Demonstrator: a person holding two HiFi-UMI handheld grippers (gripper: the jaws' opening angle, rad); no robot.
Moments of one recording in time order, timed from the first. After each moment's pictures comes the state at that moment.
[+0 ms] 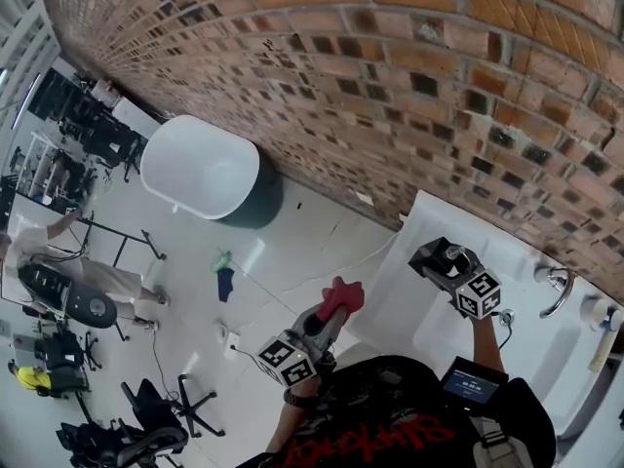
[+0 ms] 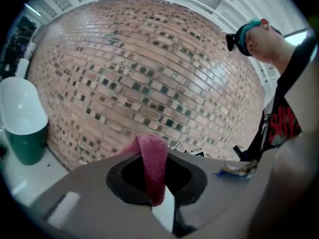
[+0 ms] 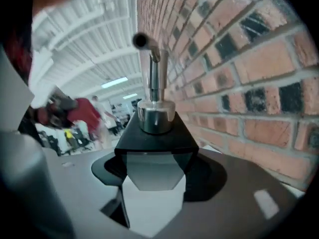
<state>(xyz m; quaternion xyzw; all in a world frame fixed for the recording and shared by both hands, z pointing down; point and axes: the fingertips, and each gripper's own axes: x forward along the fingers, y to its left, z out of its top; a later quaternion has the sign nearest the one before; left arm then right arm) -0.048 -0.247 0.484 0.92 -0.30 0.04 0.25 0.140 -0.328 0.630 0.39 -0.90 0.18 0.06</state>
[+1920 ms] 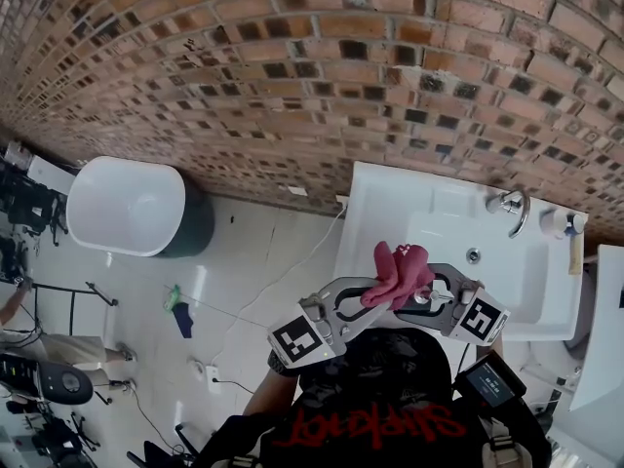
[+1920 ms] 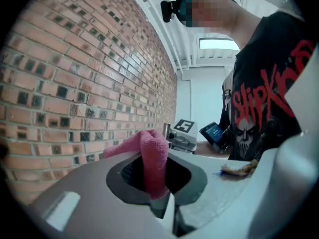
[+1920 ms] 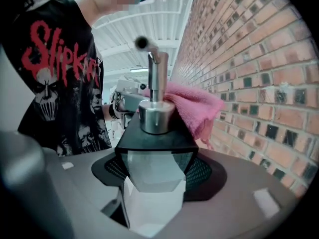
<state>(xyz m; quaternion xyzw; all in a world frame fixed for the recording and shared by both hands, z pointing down) 0.034 -0.153 0.397 0.99 0.15 0.07 0.03 0.031 -0.163 0.453 0.32 -0.94 0.02 0.13</state>
